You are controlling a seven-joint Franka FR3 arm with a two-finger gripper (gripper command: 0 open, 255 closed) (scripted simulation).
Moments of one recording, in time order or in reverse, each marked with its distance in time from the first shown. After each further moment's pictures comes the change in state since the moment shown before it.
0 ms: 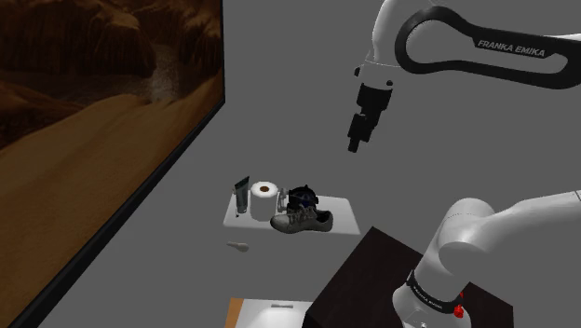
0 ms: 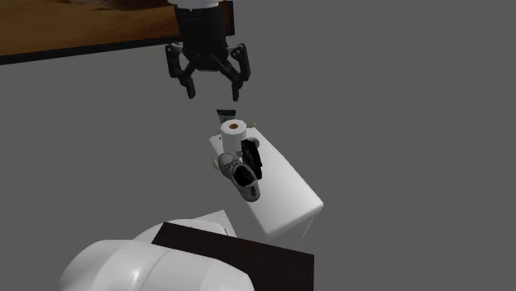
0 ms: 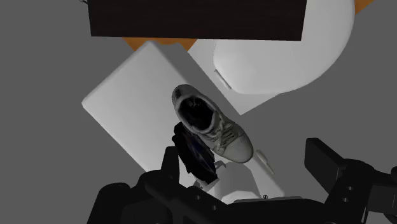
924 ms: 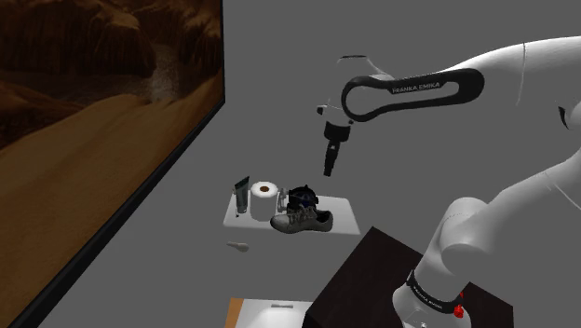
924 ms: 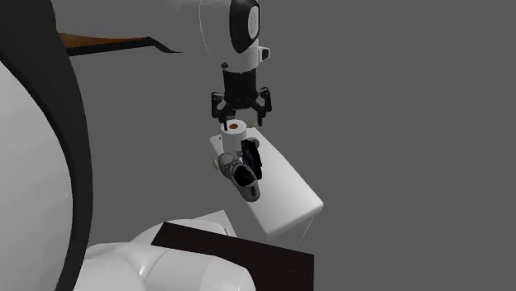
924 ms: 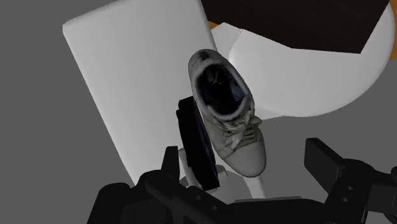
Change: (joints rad) arm 0.059 0.279 -0.118 -0.128 -0.069 0.377 -0.374
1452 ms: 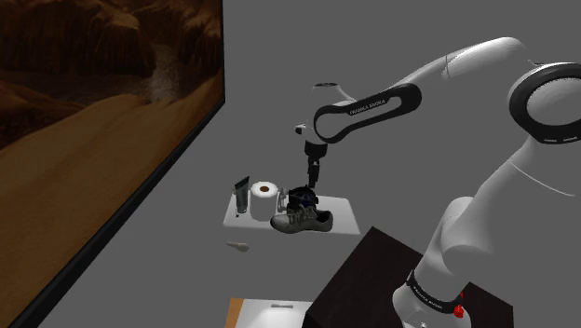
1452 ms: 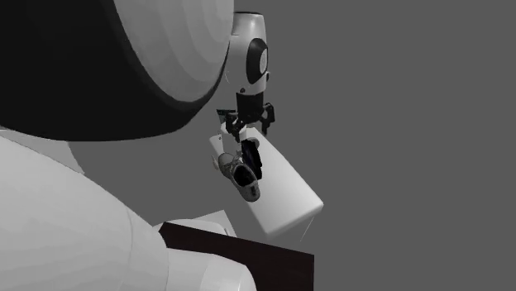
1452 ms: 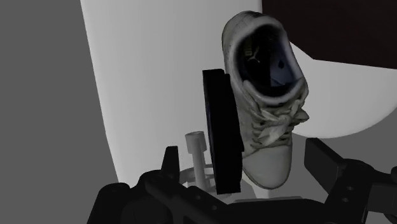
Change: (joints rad) arm 0.035 0.285 -0.052 0.045 -0.005 0.224 -0.245
